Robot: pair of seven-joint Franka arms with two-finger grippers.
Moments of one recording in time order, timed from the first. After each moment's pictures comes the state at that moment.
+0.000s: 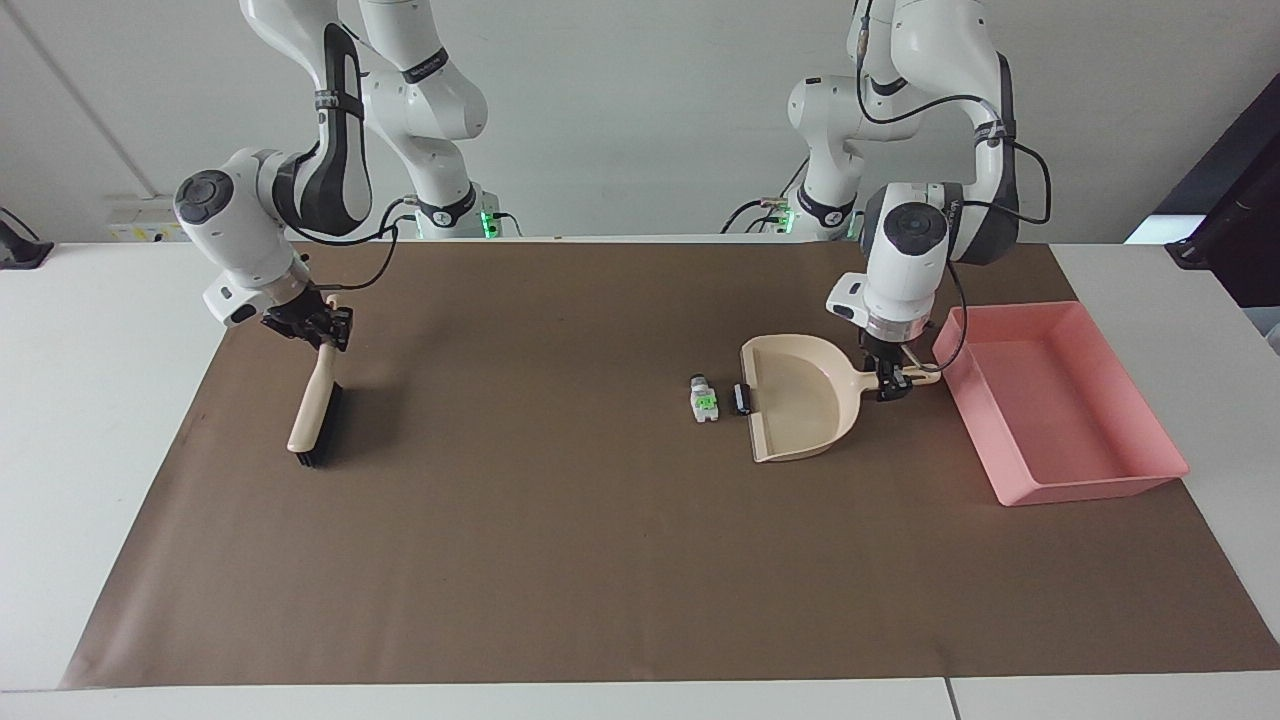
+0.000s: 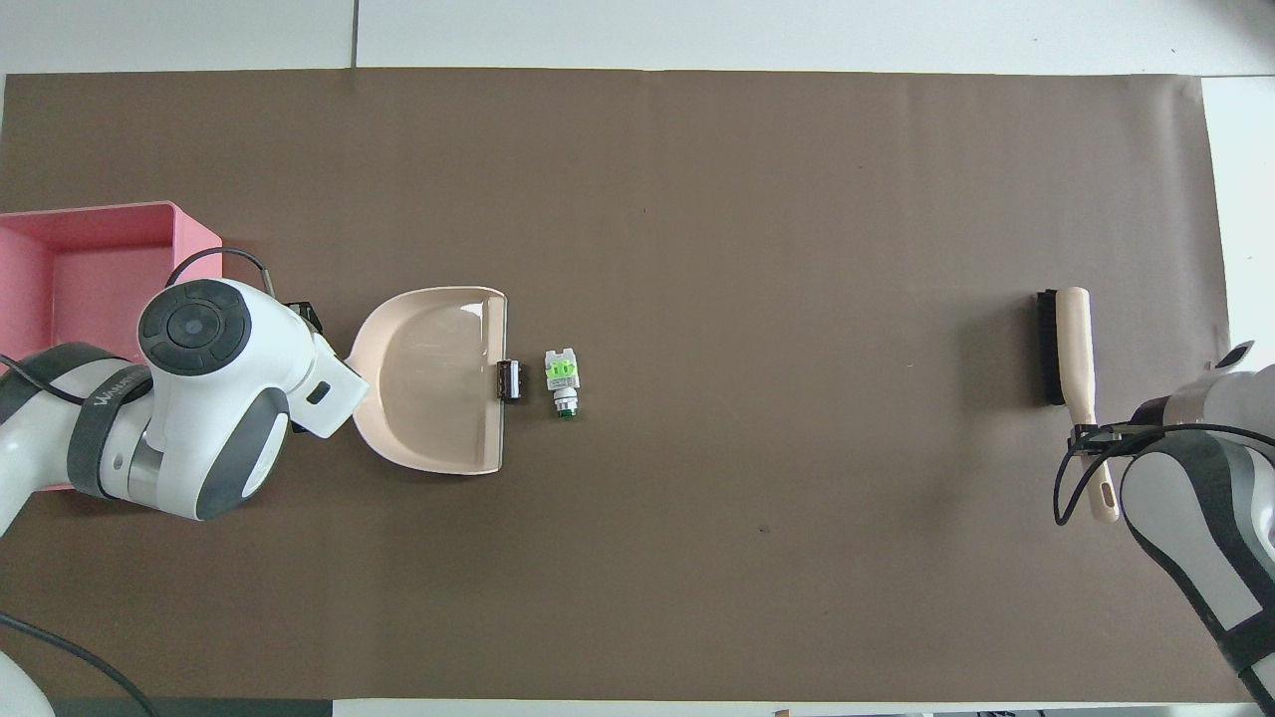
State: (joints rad) left arm -0.22 0.04 -0.03 -2.24 0.25 2.26 1.11; right arm -0.21 -0.12 -0.05 -2.44 -0.02 2.22 -0.18
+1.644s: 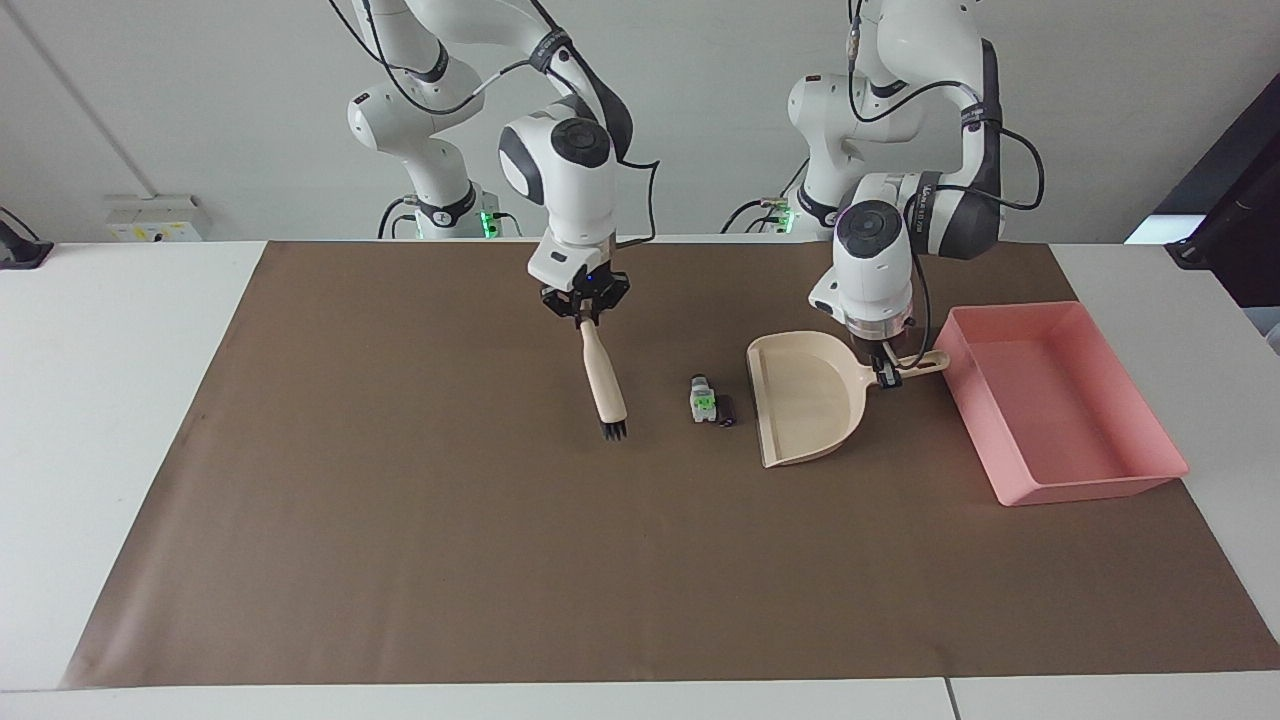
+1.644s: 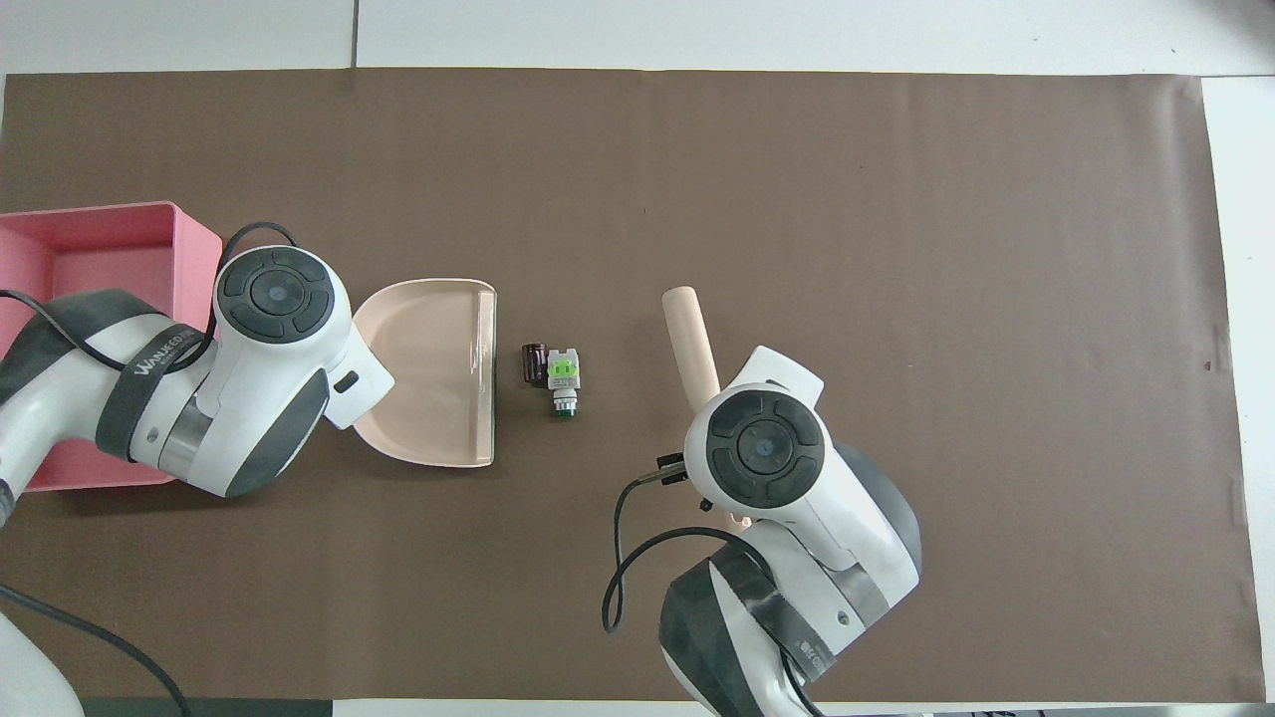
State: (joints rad) left arm -0.31 0.08 -0.03 -2.11 0.41 2.03 1.11; right arm 0.66 0.05 -0.01 -2.10 -0.01 2.11 0.46
